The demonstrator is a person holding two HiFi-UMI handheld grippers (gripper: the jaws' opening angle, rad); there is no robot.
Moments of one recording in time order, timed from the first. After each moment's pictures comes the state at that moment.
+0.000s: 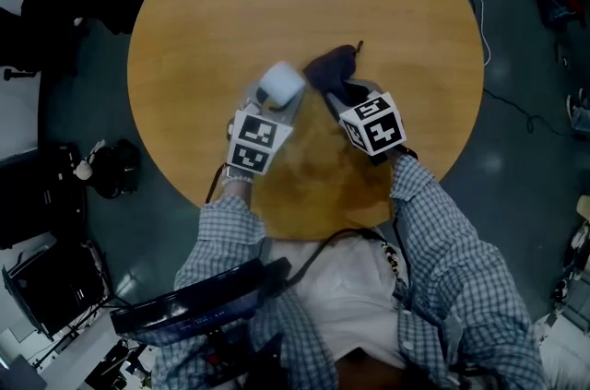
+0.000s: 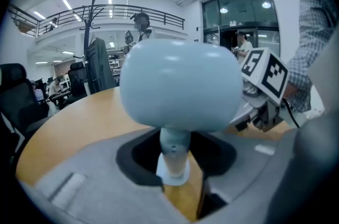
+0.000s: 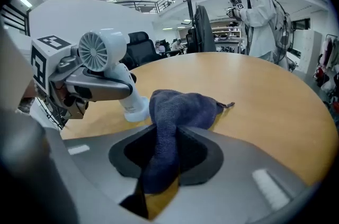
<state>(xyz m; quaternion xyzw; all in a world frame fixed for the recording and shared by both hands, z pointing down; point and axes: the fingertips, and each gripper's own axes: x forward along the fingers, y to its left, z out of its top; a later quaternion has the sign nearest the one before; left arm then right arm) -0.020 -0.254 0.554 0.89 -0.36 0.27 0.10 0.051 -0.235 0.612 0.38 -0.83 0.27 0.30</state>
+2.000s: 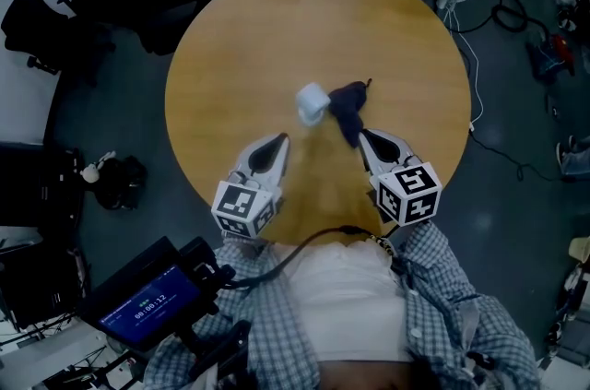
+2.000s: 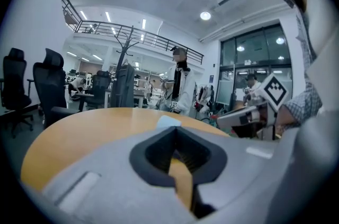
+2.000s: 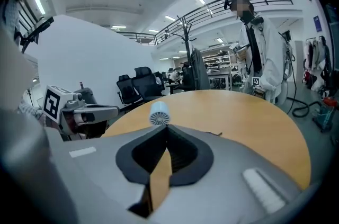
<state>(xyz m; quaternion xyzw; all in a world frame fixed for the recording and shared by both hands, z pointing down) -0.085 -0.165 0.433 0.88 -0.45 0.06 0.14 0.054 -0.172 0.453 0.45 -0.86 0.21 0.15</state>
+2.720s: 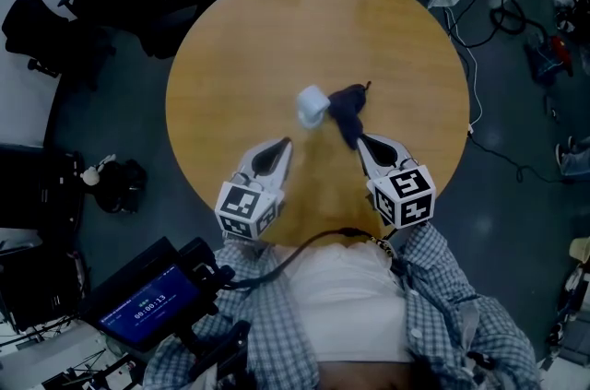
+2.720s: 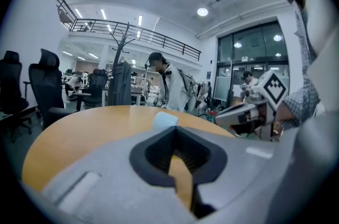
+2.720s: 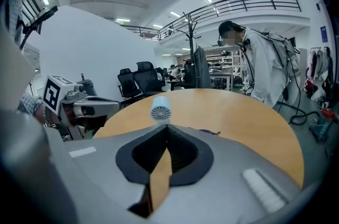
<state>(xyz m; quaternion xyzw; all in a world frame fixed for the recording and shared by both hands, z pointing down) -0.078 -0.163 0.440 0.89 -0.43 0.08 0.14 0.054 -0.168 0.464 0.44 -0.86 0.19 0.19</state>
